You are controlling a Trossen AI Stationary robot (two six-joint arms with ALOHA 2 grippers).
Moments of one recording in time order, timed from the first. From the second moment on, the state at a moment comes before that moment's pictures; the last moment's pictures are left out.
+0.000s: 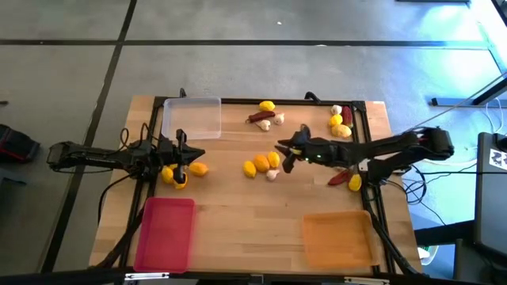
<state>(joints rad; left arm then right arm) 0.03 0.39 0.01 0.54 -0.12 -0.03 -0.03 1.33 0.65 0.26 0.38 0.31</state>
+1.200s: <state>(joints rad) 0.03 0.39 0.01 0.54 -0.12 -0.08 -0.11 1.66 0.71 0.13 0.17 0.59</state>
